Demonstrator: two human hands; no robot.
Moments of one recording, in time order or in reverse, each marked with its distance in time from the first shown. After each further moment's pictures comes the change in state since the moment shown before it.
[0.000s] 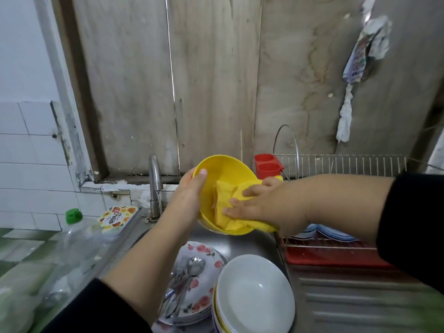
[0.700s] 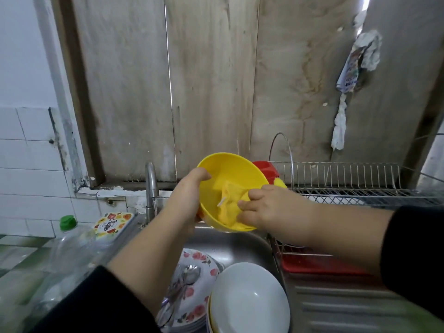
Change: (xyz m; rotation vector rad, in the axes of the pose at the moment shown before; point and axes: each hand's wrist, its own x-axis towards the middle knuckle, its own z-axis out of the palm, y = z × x) left_hand 0.007 0.018 0.016 -0.118 -0.013 -0.156; right_hand -0.003 -0.002 0.027 -0.090 0.759 0.000
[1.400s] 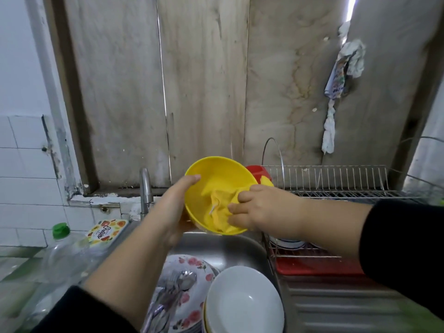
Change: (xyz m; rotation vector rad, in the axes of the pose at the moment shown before) left_hand -0.006 0.002 -0.016 -0.114 -0.108 -0.032; right_hand 0.004 0.006 -0.002 -0.012 -0.053 -0.064
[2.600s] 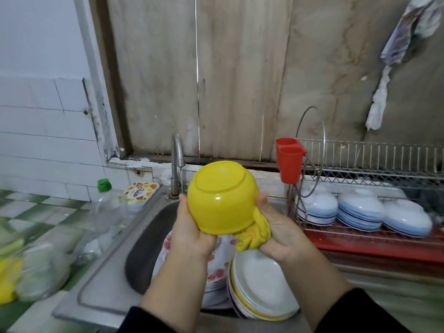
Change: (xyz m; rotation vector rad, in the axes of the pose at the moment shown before) left_hand -0.010 -0.088 -0.038 -0.760 0.331 -0.115; right_hand 0.035 -0.111 0.046 2.867 0.423 0.831
